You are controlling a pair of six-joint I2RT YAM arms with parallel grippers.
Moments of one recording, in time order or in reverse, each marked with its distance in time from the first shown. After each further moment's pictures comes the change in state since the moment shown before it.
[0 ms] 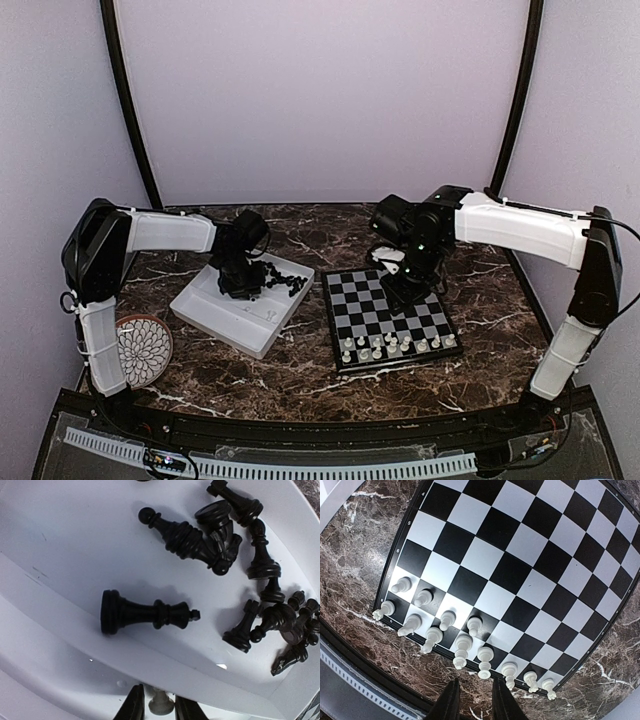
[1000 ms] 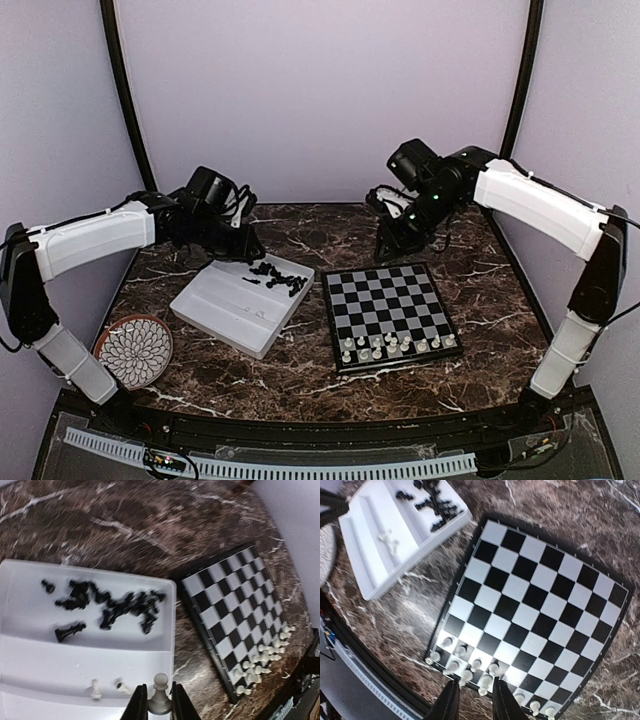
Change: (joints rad) left arm -0.012 -0.381 -0.105 0.101 0.182 0.336; right arm -0.097 -0.003 0.199 0.058 -0.111 0.023
